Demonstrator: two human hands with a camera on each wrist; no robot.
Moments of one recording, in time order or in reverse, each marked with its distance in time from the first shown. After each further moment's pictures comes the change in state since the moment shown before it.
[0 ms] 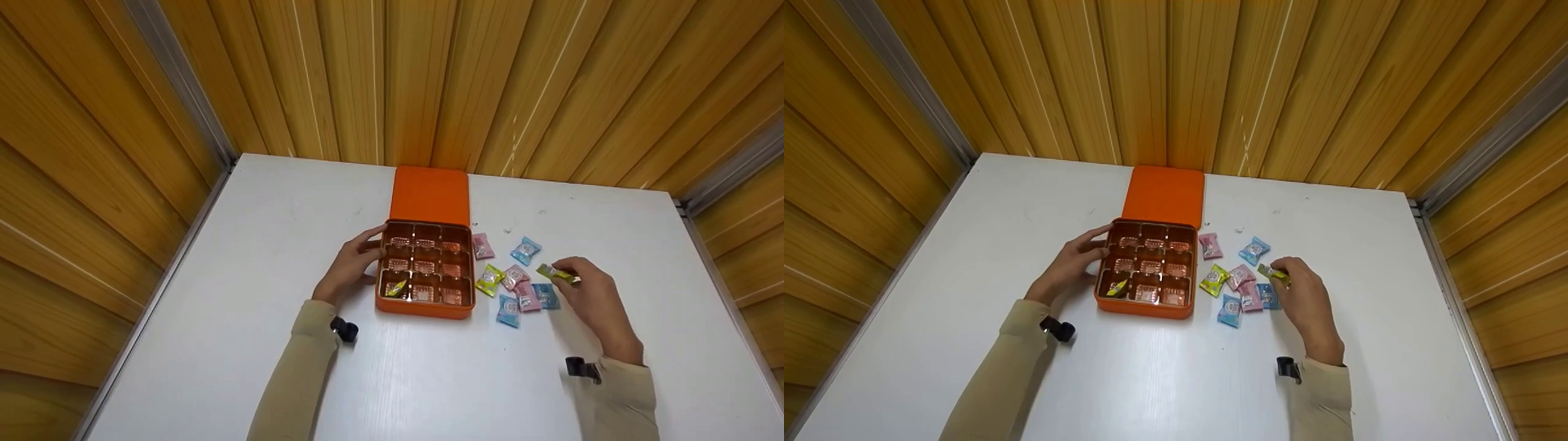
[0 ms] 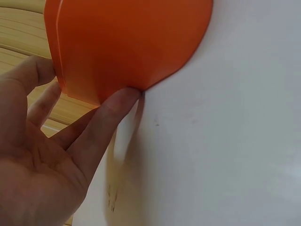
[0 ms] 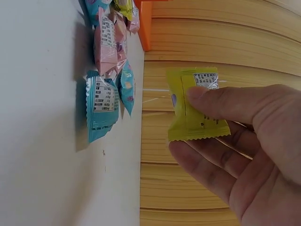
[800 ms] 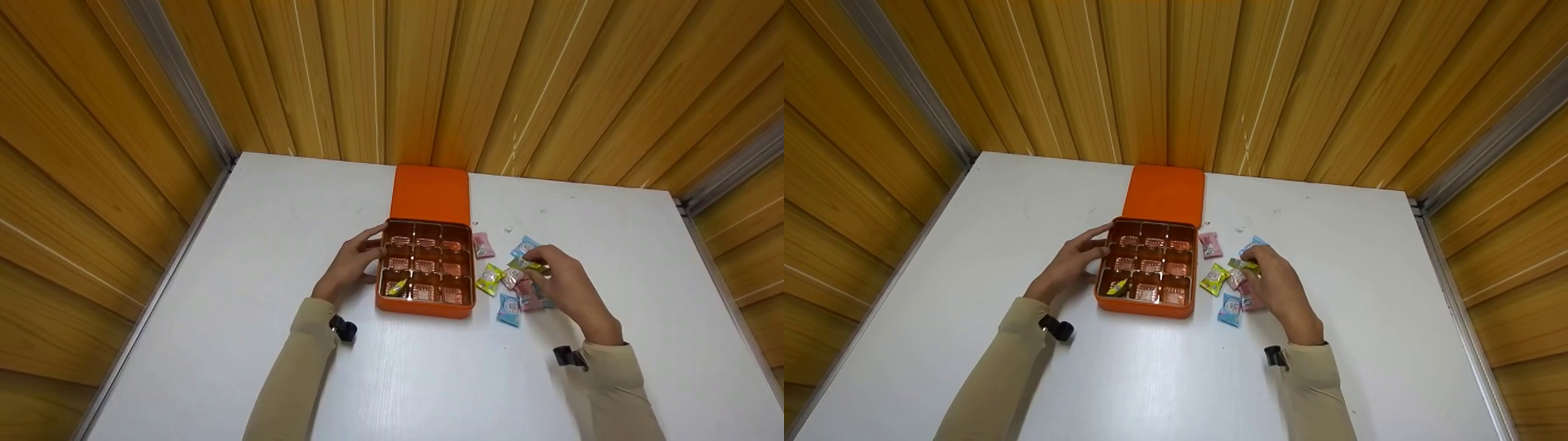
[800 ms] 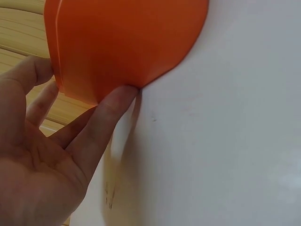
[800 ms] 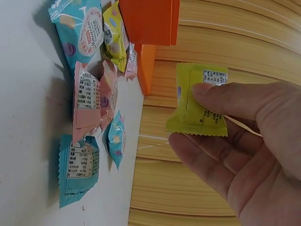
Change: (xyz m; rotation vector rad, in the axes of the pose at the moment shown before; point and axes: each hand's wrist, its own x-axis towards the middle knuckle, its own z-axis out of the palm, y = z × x) left_hand -0.001 0.002 -0.001 0.003 0.001 0.000; right_hand 0.021 -0.032 0.015 0.037 -0.090 -0.189
